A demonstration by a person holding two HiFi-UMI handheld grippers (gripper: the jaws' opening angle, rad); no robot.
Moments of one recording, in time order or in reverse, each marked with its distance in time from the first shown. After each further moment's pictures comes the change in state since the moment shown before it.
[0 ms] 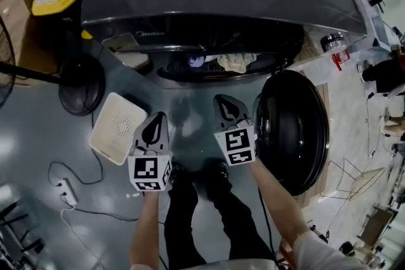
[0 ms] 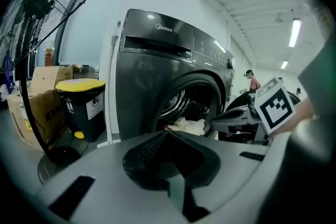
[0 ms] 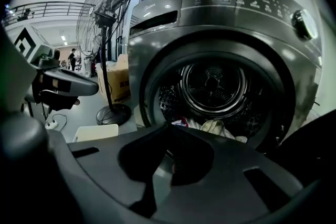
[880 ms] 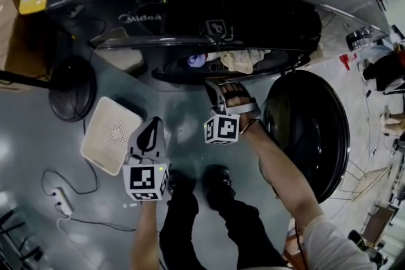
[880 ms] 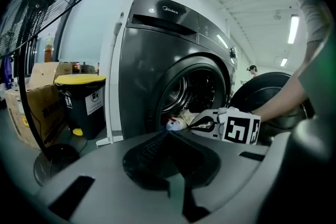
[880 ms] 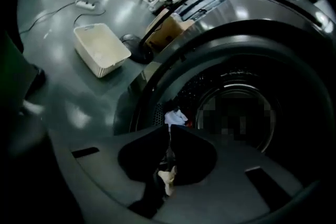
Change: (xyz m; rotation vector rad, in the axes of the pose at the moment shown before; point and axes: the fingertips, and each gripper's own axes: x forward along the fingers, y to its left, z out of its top) left arm 0.032 0.021 -0.056 0.007 0.007 -0.001; right arm 0.132 0.007 -0.078 -1.054 0.146 -0.035
